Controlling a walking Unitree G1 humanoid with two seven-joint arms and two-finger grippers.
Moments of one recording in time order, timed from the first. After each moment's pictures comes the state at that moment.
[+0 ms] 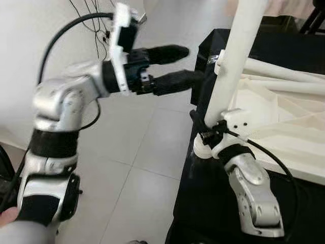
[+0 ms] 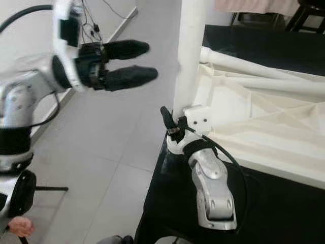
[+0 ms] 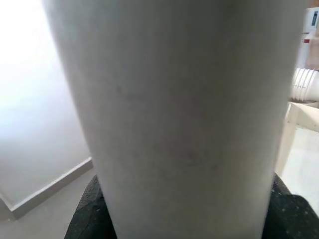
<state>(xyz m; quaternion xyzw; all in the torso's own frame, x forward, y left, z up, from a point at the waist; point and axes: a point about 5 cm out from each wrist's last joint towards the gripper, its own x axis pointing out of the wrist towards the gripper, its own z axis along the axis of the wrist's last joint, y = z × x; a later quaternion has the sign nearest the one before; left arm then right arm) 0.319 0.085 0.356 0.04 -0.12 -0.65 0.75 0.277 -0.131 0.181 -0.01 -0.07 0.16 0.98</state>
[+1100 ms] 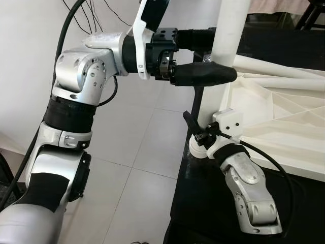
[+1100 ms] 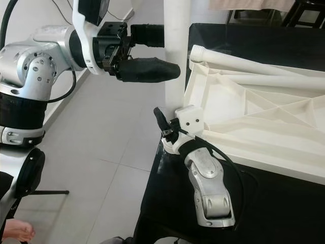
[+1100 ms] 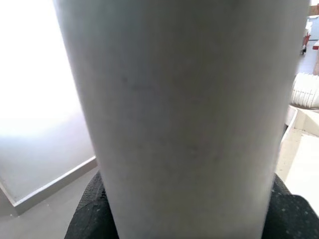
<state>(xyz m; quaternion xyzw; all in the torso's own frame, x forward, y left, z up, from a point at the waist) 0.306 0.060 0.382 0.07 -0.15 -0.75 0.64 0.281 -0.122 0.180 -0.03 -0.08 0.18 0.98</state>
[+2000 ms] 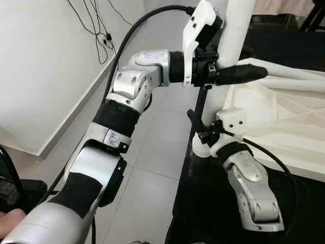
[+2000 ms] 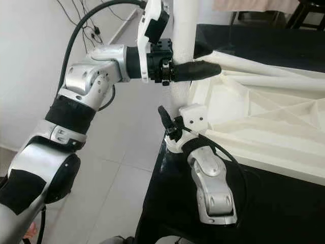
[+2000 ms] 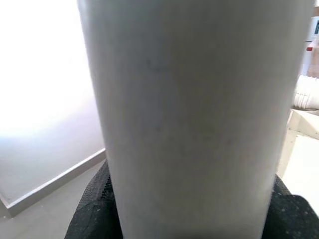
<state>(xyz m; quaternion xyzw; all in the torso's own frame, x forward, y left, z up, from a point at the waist) 0.336 -0.007 0.356 0.05 -0.16 -0.68 0.72 0.286 -0.130 0.180 -0.03 -0.07 0.17 0.98</state>
